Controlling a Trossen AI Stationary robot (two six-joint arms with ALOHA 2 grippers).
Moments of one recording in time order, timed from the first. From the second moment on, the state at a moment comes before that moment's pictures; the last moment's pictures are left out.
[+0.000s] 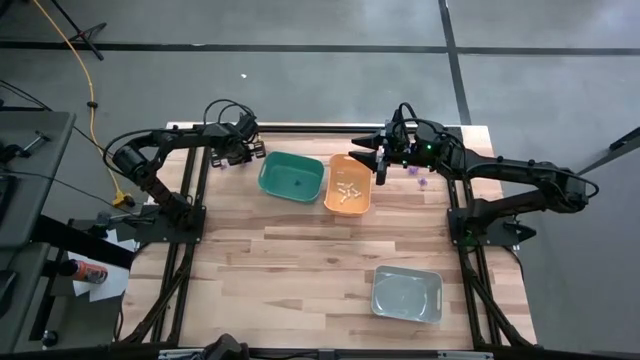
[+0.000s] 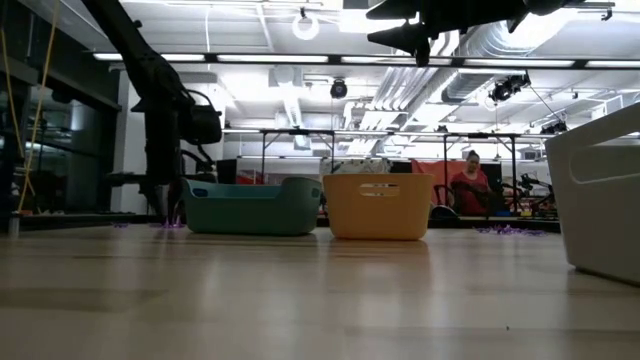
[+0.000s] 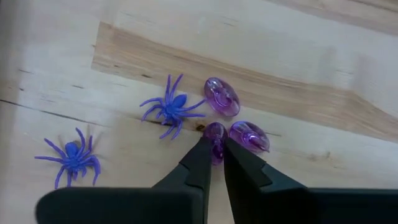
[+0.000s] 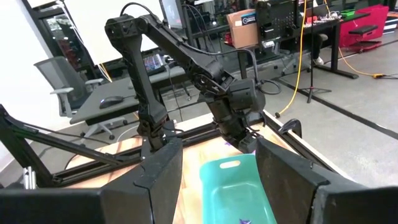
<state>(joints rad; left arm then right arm) 0.87 1.61 0.80 -0.54 -0.19 -0.90 -0.34 1.15 0.85 0.23 -0.16 0.21</state>
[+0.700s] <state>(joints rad) 0.88 1.53 0.80 -0.59 -0.13 -0.79 -0.34 1.15 0.85 0.23 -0.16 0.21</state>
